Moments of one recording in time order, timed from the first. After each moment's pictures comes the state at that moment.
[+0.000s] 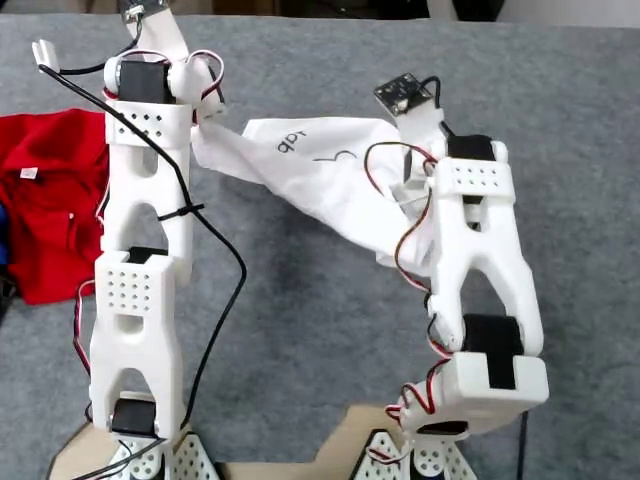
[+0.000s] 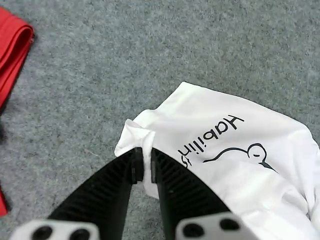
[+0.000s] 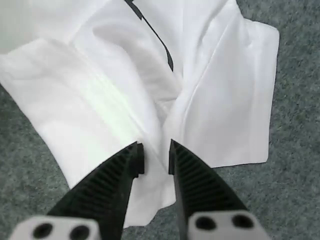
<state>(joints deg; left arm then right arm) 1.8 45.4 -81.2 100.2 14.5 0.0 5.5 10.5 65.2 22.0</state>
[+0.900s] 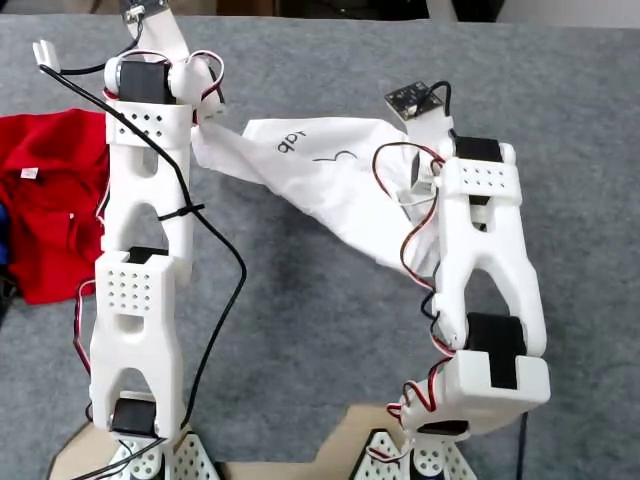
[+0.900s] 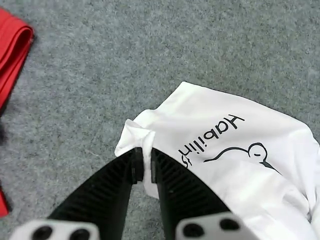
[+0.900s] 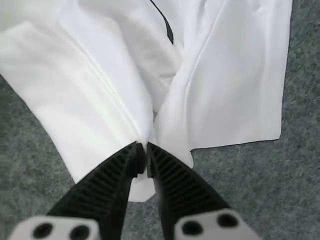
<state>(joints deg) 1.8 45.4 -81.2 100.2 14.1 1.8 5.6 10.5 69.6 20.5</state>
